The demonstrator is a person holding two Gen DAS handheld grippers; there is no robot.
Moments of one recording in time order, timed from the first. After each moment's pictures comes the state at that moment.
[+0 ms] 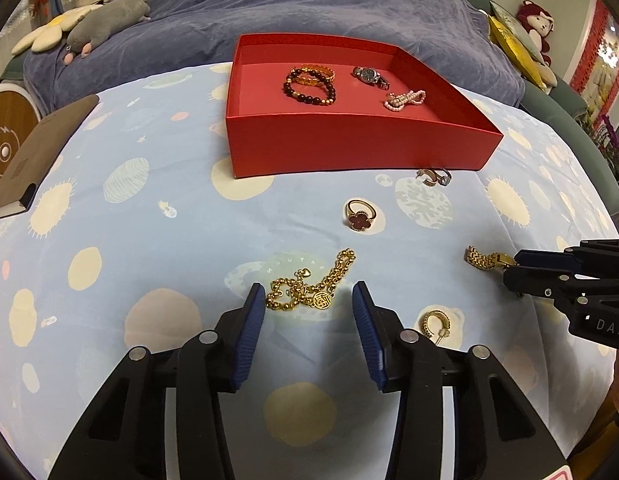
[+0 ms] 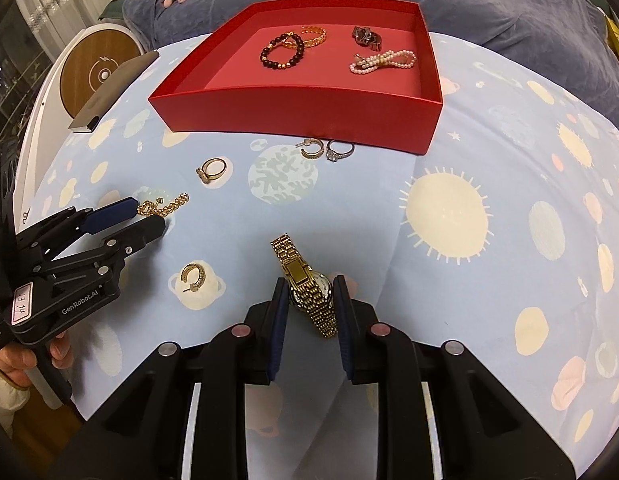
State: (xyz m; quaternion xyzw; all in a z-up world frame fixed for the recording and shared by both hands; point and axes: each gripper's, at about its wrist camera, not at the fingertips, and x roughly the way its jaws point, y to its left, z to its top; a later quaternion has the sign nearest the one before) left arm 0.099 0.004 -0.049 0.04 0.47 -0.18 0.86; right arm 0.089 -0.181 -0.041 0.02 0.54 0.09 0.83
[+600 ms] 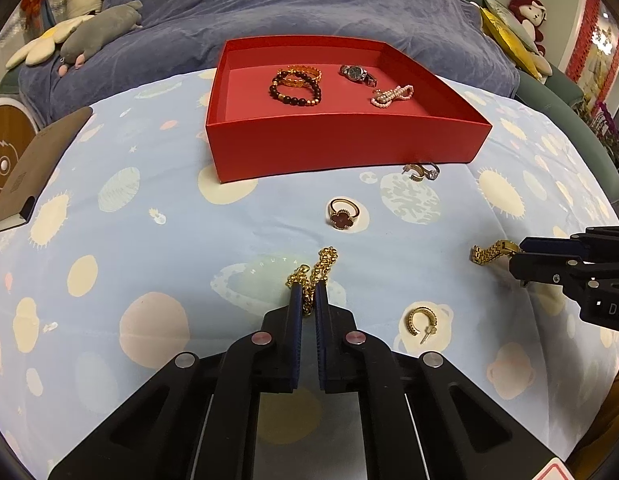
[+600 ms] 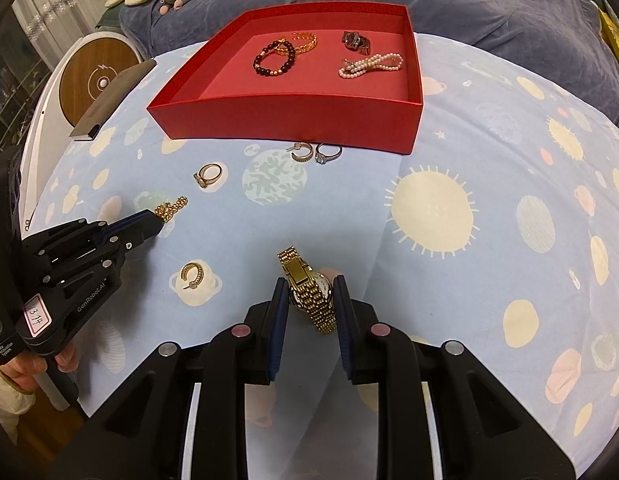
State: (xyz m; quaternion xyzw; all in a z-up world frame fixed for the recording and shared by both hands) left arm 0.095 -0.003 -0.044 0.05 0.47 -0.19 0.86; right arm 0.085 -0.190 -0.031 0.04 0.54 0.08 0.84
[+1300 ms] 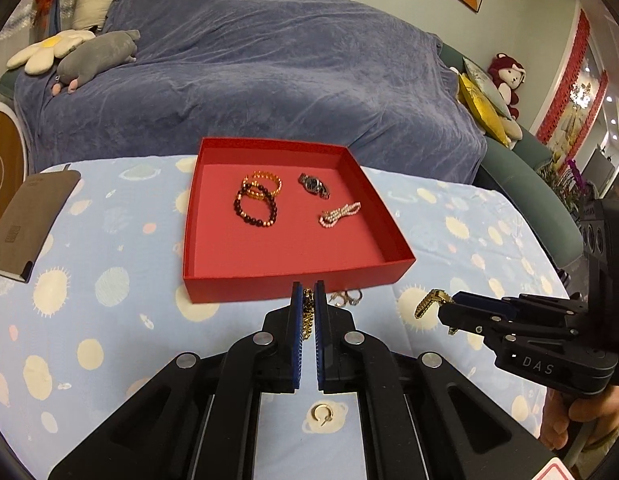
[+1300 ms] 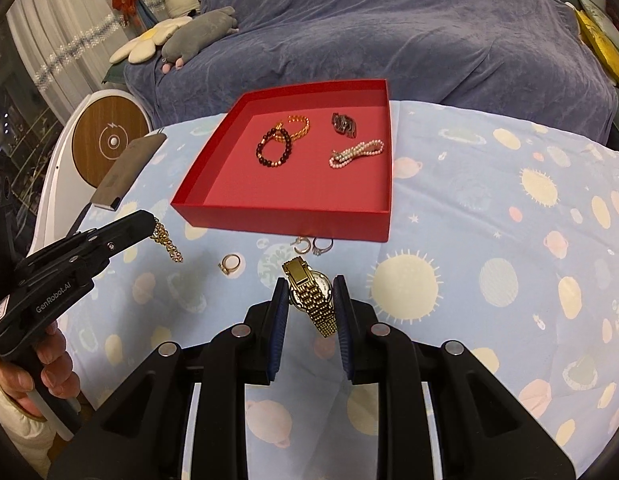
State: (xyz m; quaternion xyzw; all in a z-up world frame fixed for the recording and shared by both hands) left arm 0.115 -0.019 0.060 -0.03 0.39 -0.23 0.89; right arm 0.104 -0.215 0.035 0.09 0.46 0.08 0.88
